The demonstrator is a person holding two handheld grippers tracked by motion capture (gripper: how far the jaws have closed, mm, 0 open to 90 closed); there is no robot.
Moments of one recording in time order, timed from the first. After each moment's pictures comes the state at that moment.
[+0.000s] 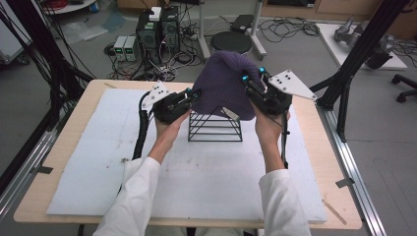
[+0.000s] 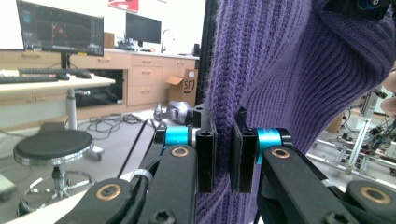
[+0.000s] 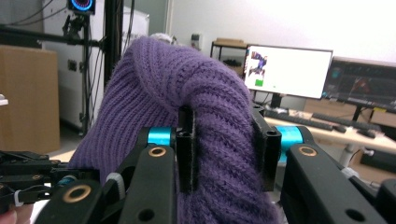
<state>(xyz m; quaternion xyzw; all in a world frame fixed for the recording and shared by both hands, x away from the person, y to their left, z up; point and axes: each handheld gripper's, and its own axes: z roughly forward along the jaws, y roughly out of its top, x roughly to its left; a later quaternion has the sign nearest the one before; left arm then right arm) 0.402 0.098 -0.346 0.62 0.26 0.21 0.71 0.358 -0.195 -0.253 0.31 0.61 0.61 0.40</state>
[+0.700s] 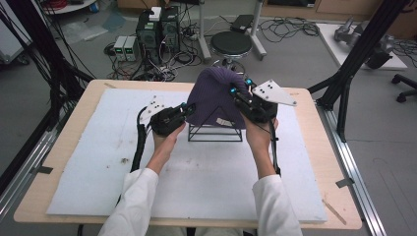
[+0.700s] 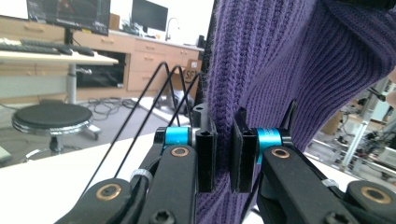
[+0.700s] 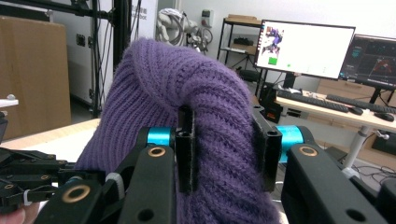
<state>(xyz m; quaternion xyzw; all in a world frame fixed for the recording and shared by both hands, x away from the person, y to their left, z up) 0.399 0.109 -0.391 0.62 0.29 0.18 0.70 0.361 -0.177 -0.283 0.31 0.64 0.58 0.38</state>
